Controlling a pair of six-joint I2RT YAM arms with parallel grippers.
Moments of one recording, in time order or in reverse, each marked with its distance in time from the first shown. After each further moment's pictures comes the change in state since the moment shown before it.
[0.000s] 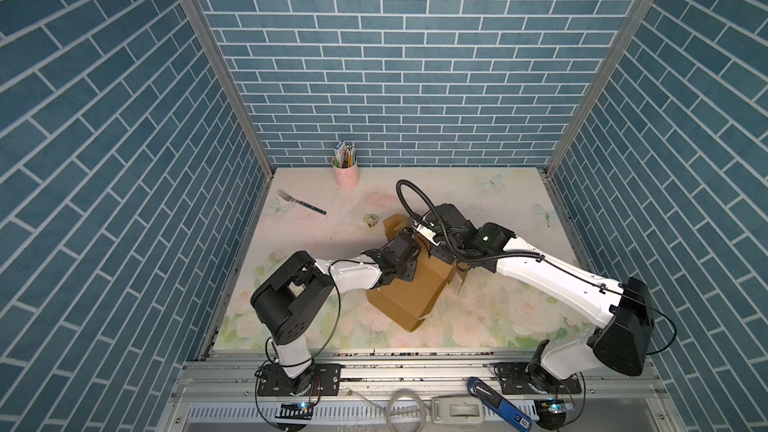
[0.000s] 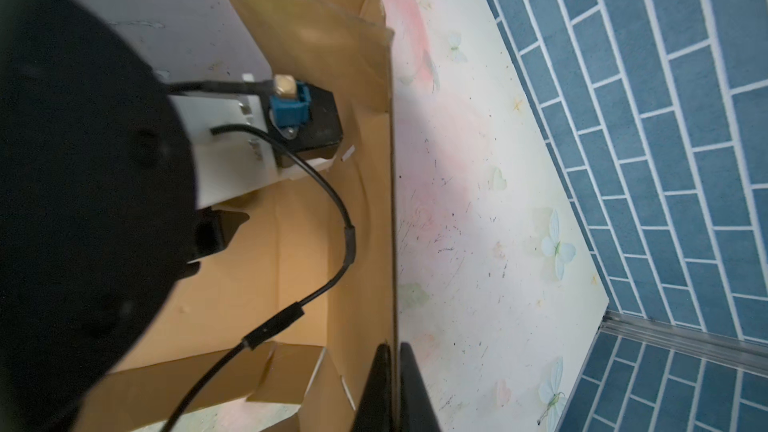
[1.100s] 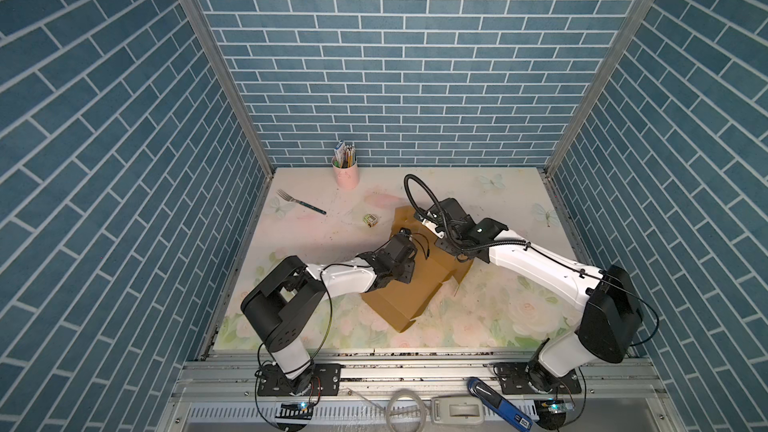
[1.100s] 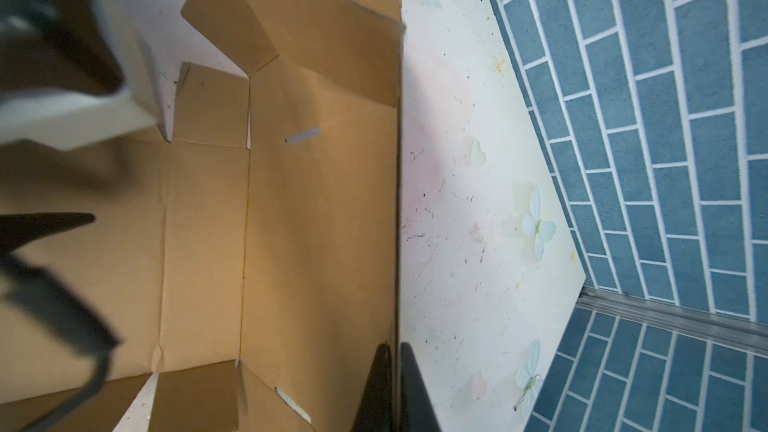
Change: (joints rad) left arm 0.009 -0.087 -0.058 0.019 0.031 0.002; right arm -0.103 0.078 -0.051 0.120 0.046 -0.121
